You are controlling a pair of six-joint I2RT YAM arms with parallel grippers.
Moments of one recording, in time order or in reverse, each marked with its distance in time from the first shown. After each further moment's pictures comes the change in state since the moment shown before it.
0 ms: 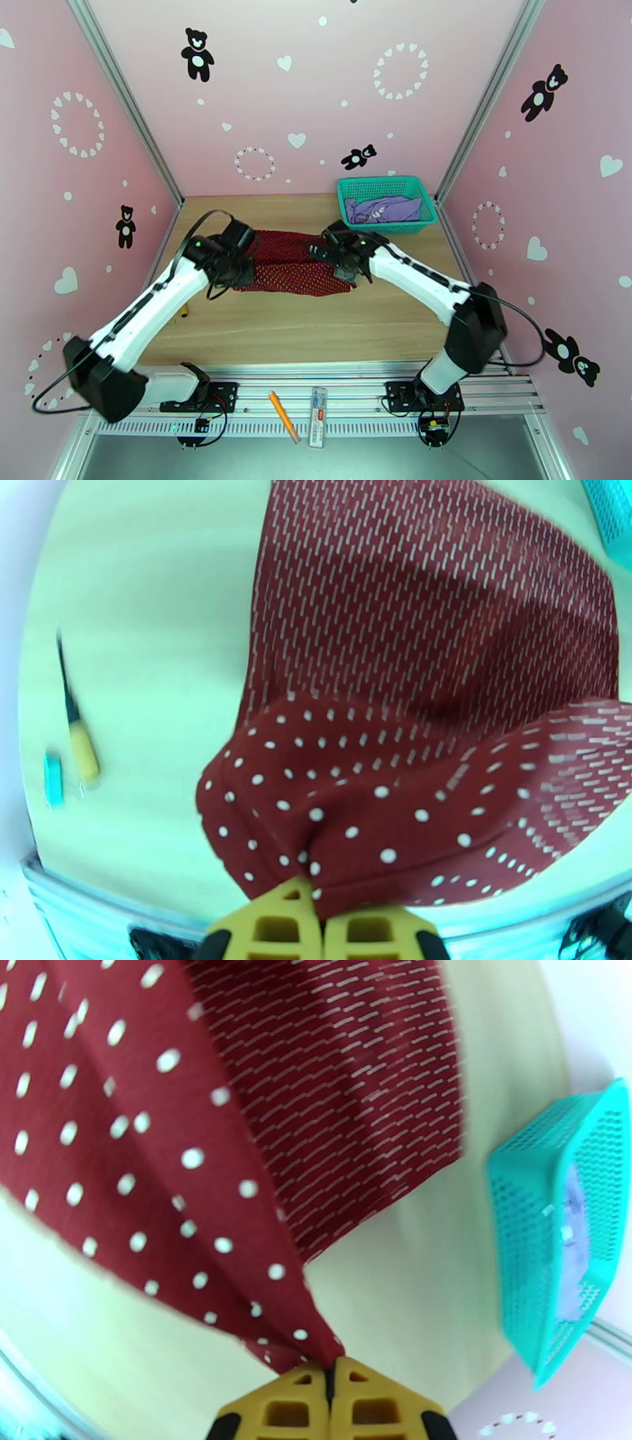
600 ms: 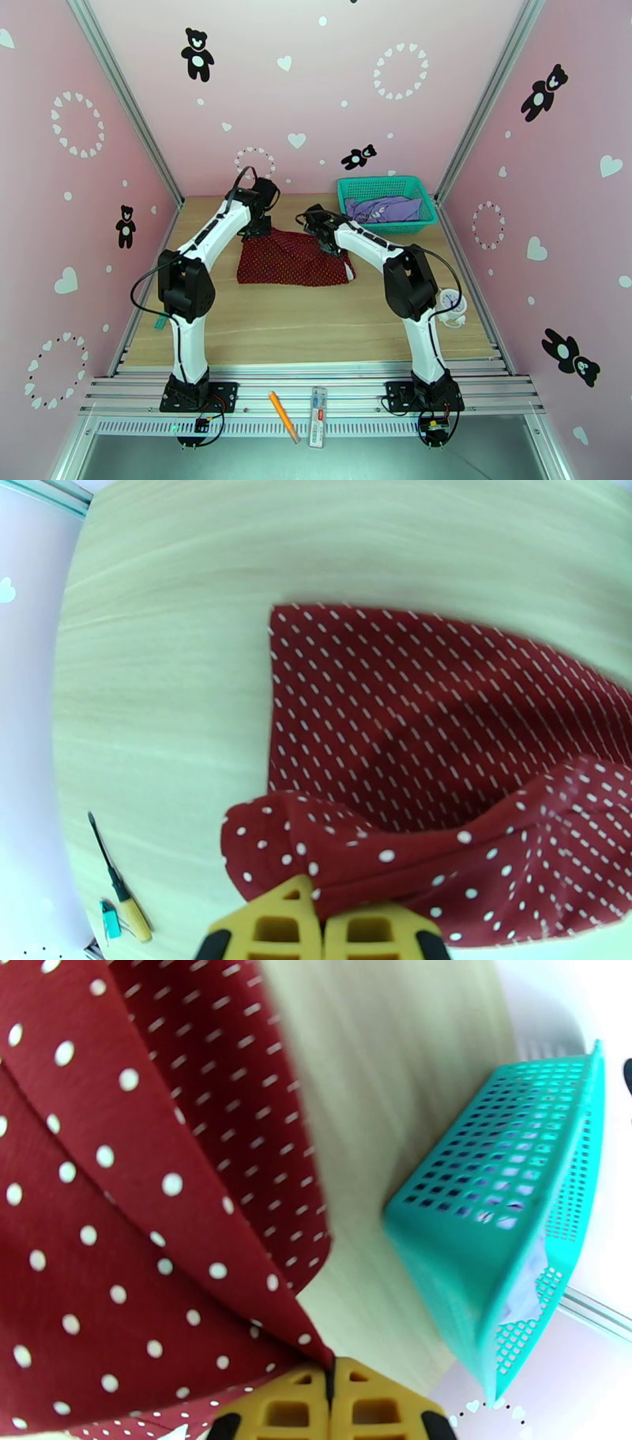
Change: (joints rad) left arm 0.145 0.649 0.603 -0.002 -0.146 0.165; right arm -0.059 0.431 0.359 0.069 0.239 0.072
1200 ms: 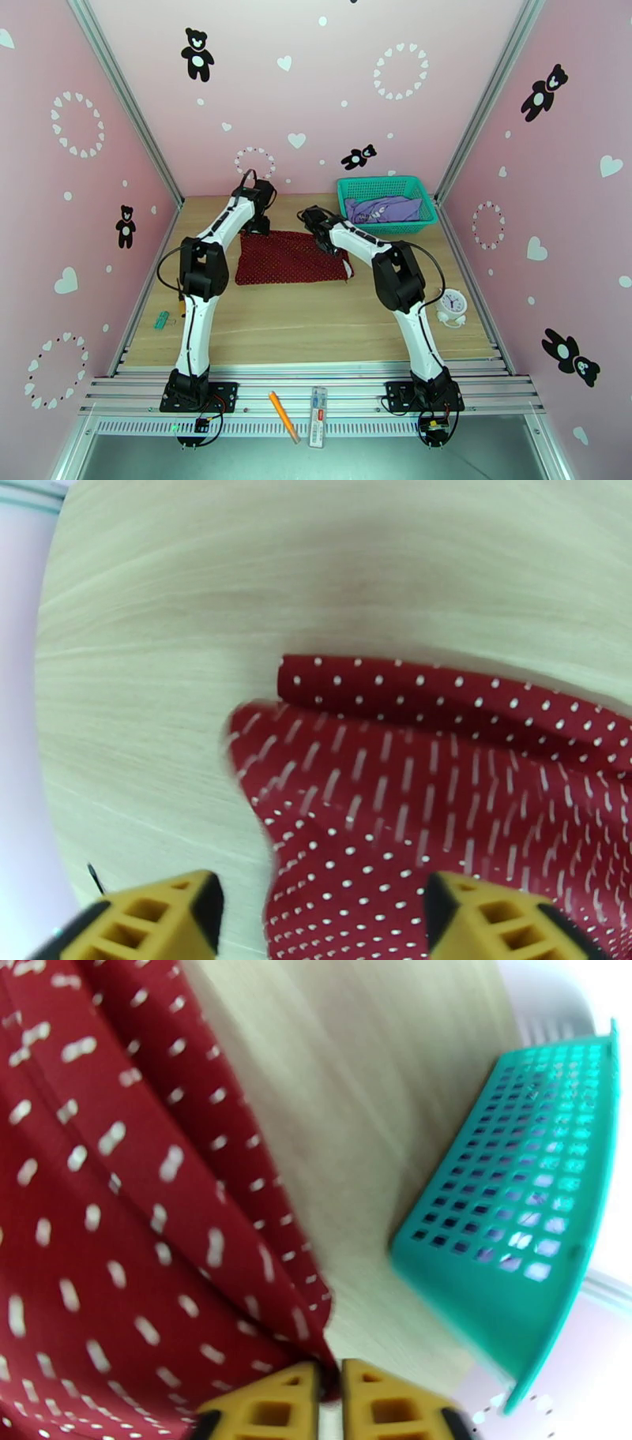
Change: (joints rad) left arm 0.057 0.235 0.204 -0.008 -0.004 0.068; right arm -0.019 0.107 0.088 0.021 0.025 0.109
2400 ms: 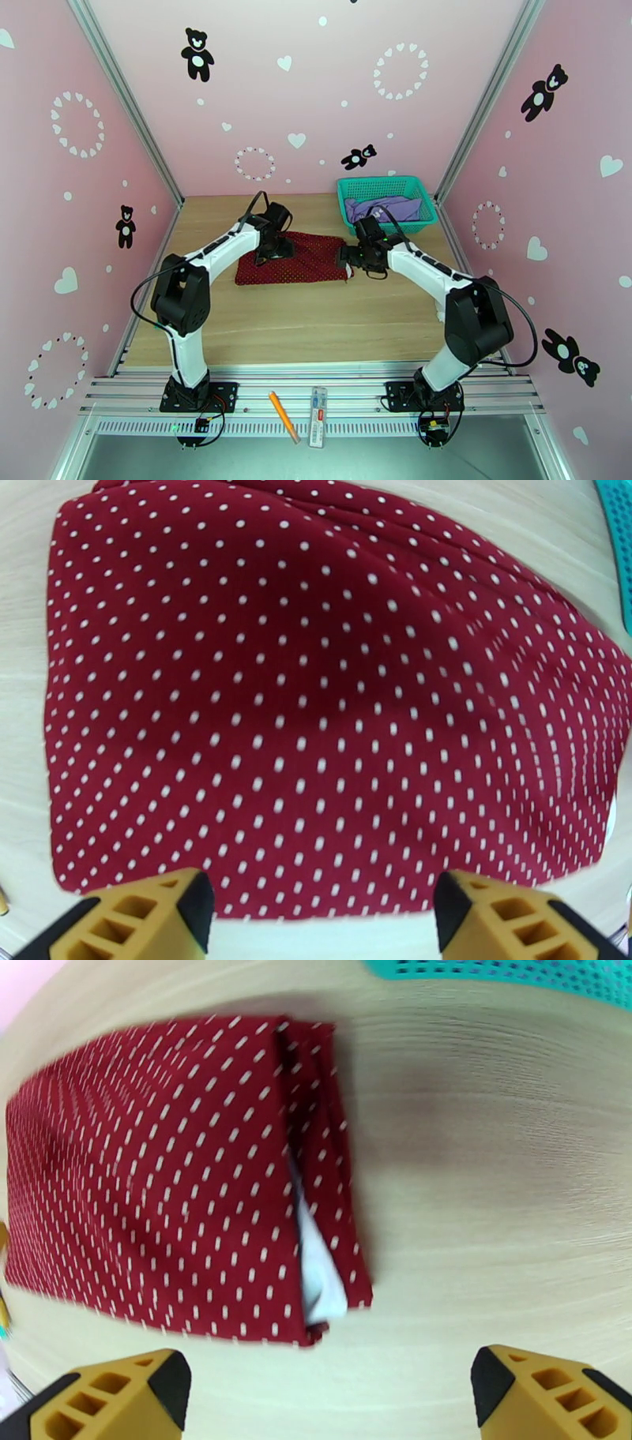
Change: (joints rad) left arm -0.192 -0.363 -0.615 0.334 0.264 -0.318; right arm -0.206 -0.595 -0.714 0.204 -0.636 0.939
